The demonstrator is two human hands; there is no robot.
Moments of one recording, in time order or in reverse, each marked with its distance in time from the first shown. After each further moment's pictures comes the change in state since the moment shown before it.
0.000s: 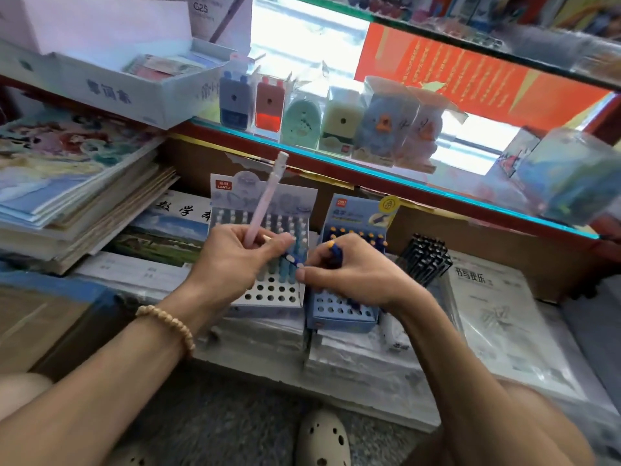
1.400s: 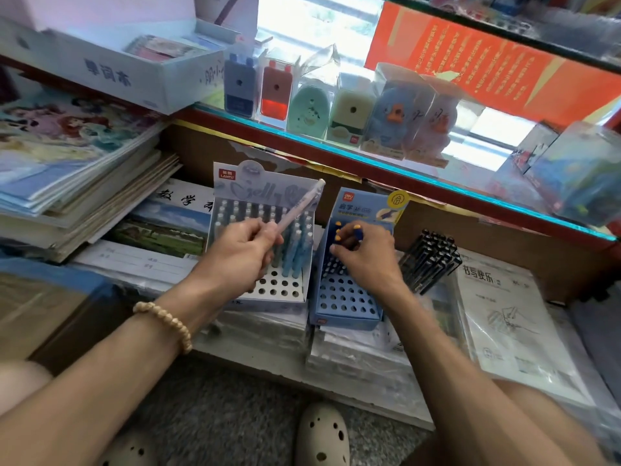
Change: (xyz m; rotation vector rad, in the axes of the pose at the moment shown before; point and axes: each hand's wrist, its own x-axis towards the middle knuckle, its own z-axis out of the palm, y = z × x) left_hand 0.005 -0.007 -0.001 0.053 -0.155 -0.101; right_hand 0.035 0.065 0.007 -0.133 0.584 0.213
